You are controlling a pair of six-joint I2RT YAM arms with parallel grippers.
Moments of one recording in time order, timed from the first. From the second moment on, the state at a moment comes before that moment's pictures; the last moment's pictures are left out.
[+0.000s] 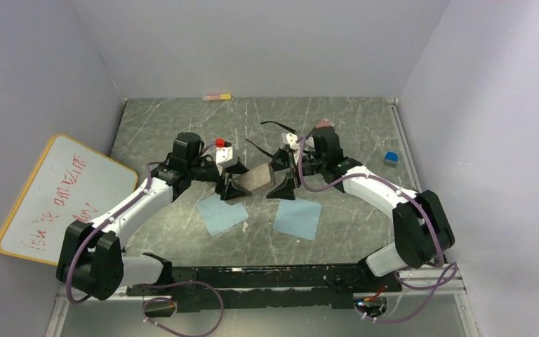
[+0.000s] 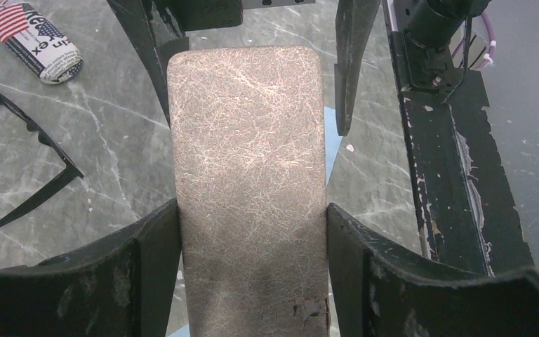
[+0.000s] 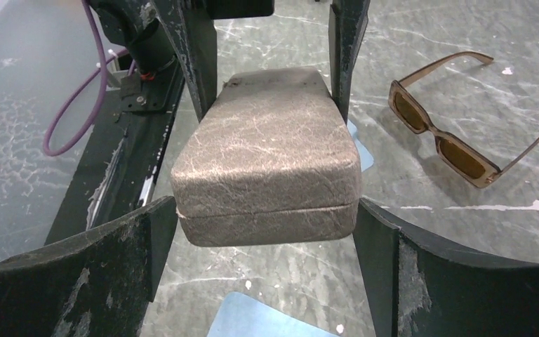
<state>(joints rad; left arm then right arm) -0.39 1.26 0.83 -0.09 1.07 0.40 0.48 1.47 0.90 0.10 -1.17 -0.28</state>
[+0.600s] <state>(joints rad) -0.40 1.30 0.82 -0.06 1.10 0.39 0.50 1.47 0.82 0.36 -1.19 -0.10</state>
